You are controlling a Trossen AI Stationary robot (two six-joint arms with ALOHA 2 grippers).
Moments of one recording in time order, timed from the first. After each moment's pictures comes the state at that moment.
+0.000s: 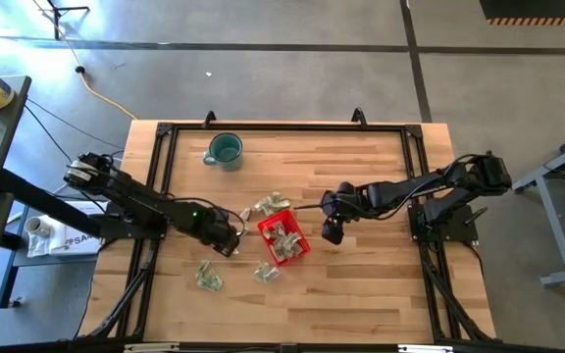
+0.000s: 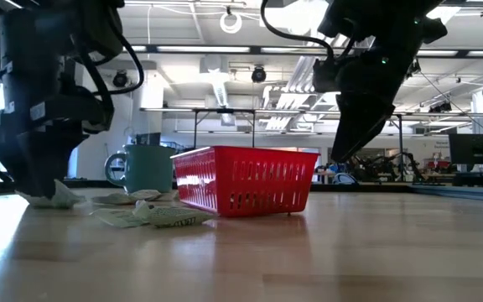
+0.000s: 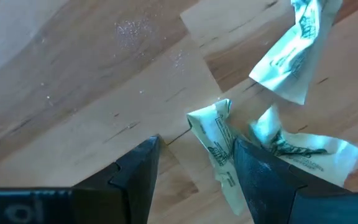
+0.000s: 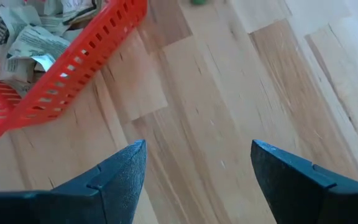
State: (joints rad) left arm -0.31 1.46 0.67 -0.63 -0.06 -1.31; right arm 0.07 1.50 0.84 -0.42 0.15 0.46
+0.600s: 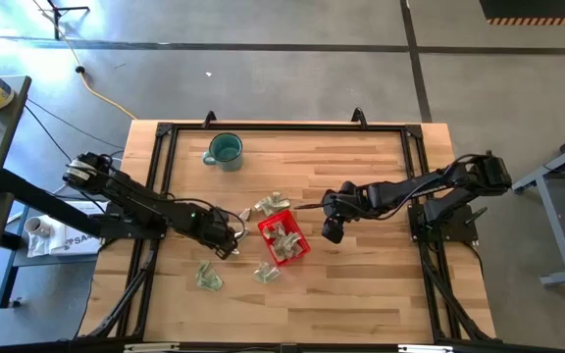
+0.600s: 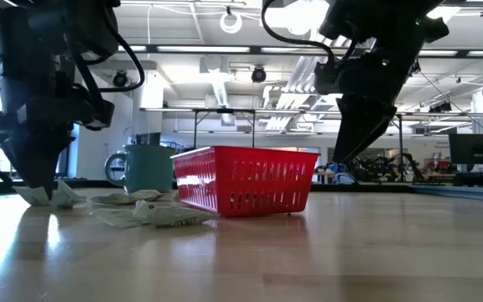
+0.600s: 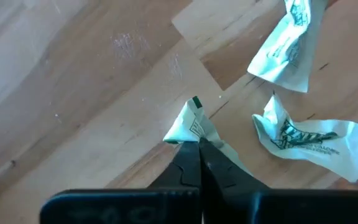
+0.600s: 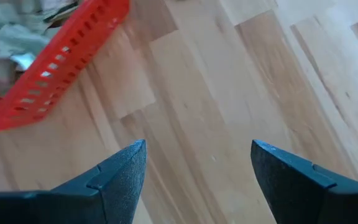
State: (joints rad) left arm -0.31 1.46 0.66 -0.64 -0.13 -1.18; right arm 0.07 1.50 0.84 -0.45 0.18 0.50
